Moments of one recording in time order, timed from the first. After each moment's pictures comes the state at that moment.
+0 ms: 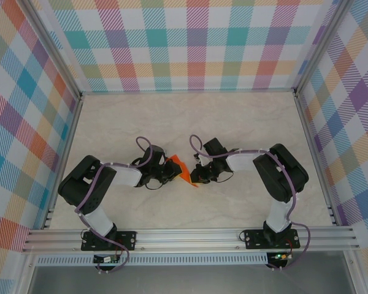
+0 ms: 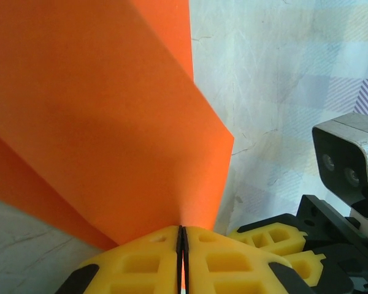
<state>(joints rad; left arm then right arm) -0.57 1.69 0.62 0.29 0.44 -1.10 0.63 1.83 0.89 -0.22 -0.67 0.53</state>
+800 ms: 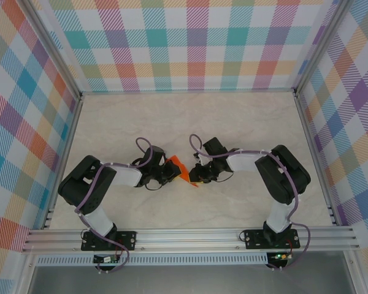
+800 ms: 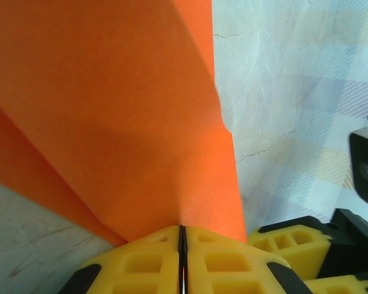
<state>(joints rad) -0.57 1.69 0.62 0.25 0.41 -1.10 0.63 1.79 0.90 -0.24 -0.64 0.53</state>
